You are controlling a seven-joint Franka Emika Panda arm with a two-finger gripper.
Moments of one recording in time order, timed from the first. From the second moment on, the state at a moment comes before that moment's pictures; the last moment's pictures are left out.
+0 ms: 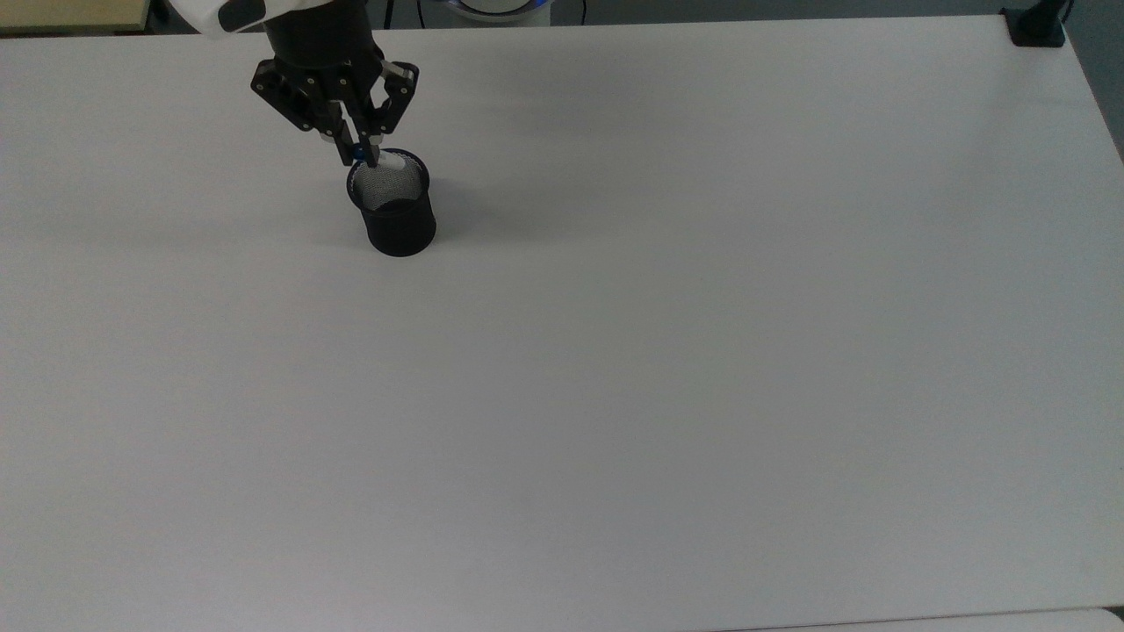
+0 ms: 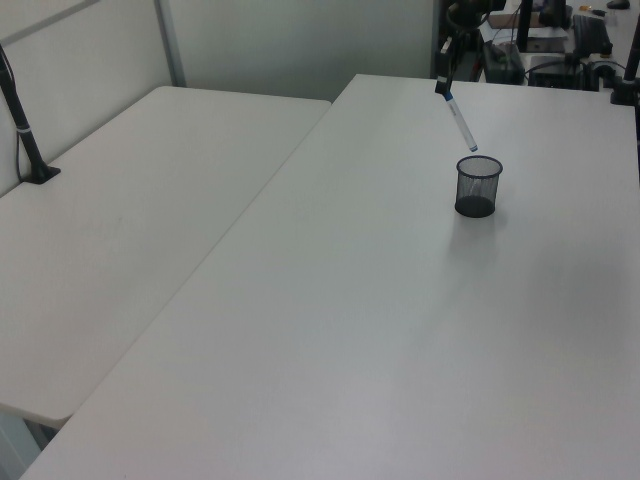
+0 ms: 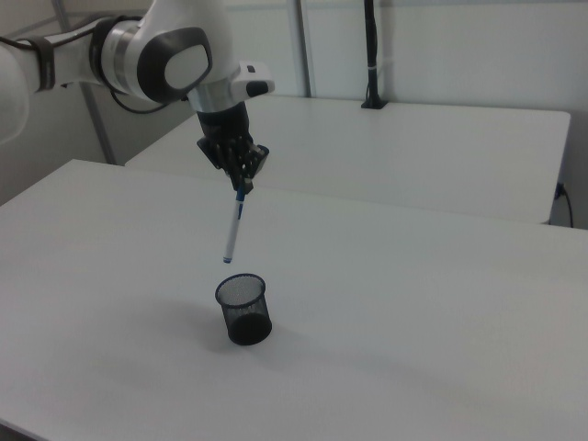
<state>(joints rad) -0.04 0.12 -0.09 -1.63 0.07 1.90 -0.10</state>
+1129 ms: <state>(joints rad) 0.15 0.56 -0.09 -1.47 0.09 2.11 0.08</state>
